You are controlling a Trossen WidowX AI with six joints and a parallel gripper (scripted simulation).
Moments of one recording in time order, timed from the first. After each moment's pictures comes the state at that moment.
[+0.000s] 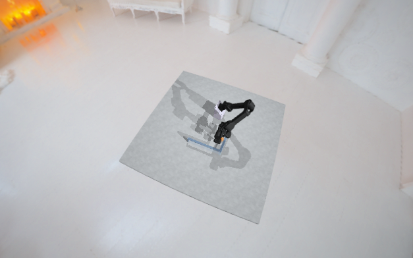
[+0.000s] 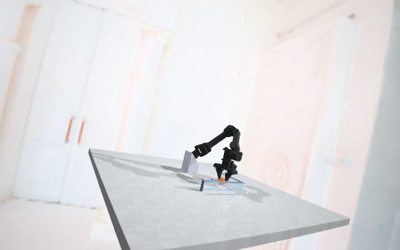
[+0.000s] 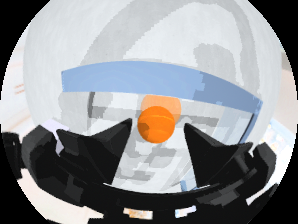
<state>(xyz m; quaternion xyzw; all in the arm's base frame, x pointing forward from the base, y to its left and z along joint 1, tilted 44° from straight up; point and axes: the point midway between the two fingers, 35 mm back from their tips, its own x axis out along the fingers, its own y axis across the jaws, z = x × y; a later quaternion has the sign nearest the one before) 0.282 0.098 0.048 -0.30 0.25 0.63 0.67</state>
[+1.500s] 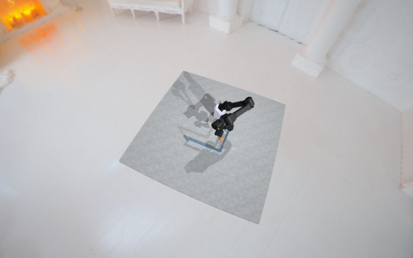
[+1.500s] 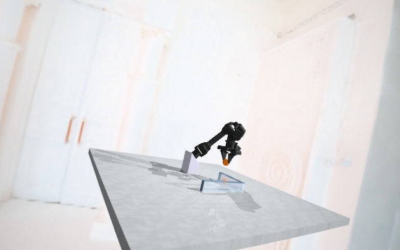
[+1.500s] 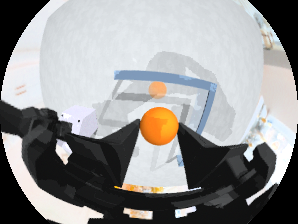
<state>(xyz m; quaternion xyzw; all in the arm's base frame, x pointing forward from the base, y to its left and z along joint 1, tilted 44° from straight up) 0.271 0.011 0.136 -0.30 0.26 0.63 0.67</state>
